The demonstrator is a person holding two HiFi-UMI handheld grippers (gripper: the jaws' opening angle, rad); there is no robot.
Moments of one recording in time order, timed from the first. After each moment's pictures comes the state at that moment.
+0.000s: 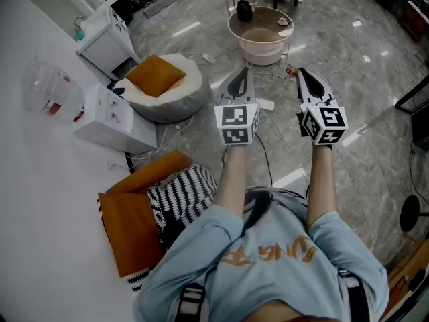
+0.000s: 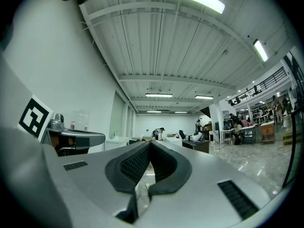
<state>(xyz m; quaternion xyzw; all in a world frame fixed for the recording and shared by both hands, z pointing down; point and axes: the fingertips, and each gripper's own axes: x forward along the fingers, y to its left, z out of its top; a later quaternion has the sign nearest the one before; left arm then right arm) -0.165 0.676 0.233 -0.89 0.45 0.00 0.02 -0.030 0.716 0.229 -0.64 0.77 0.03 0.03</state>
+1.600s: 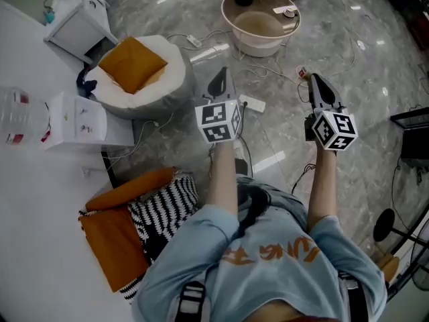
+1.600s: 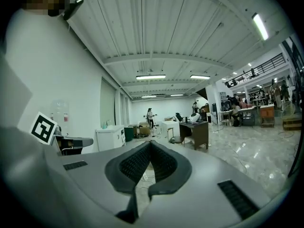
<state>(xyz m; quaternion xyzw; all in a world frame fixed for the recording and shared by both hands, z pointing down) -0.174 0.385 0.360 -0.85 0.52 -0.01 -0.12 0.054 0.447 0.330 -0.64 0.76 -0.07 -0.01</state>
